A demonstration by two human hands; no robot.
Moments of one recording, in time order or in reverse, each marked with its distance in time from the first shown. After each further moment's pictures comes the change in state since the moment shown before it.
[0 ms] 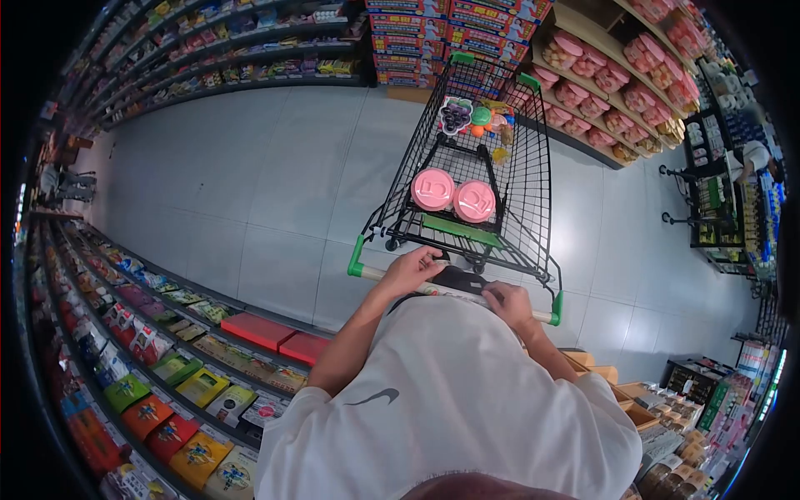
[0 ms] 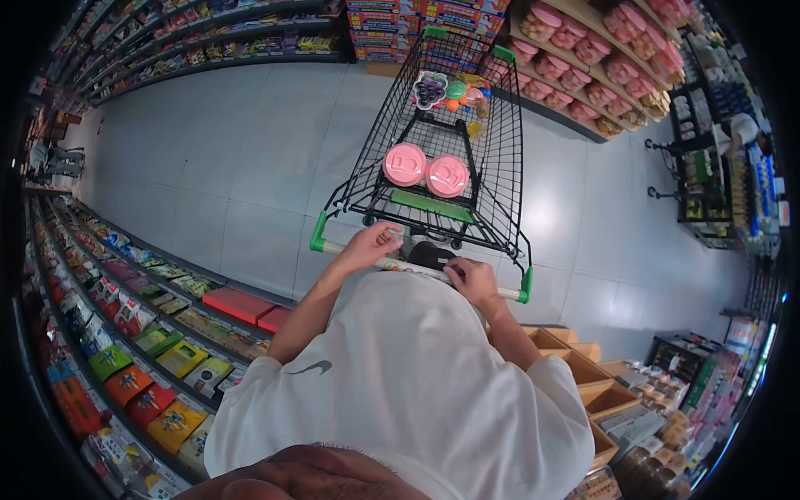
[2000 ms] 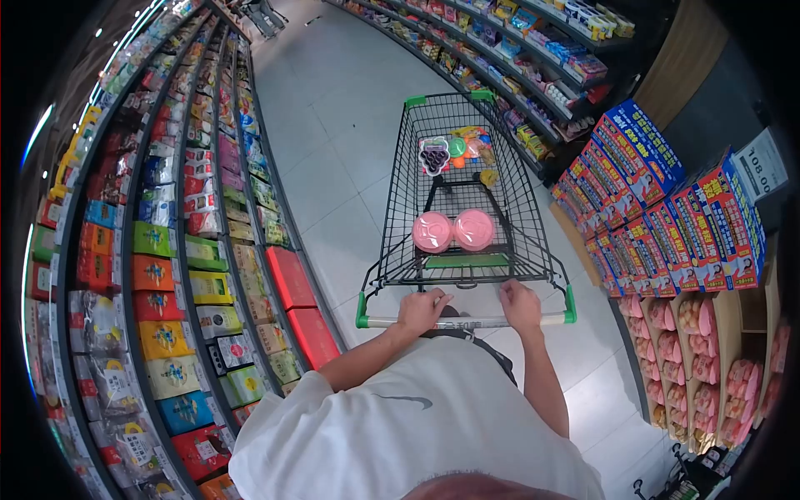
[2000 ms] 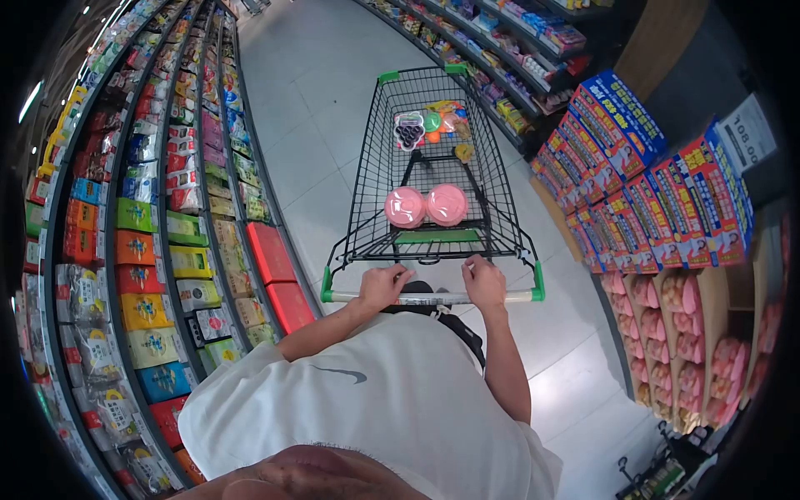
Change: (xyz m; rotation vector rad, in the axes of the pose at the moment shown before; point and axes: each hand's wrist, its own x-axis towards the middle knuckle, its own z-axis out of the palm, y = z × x) left_hand 0.042 0.192 0.499 0.534 1.054 -0.118; right_hand -0.028 0.271 -0.324 -0.109 -0.088 -0.455
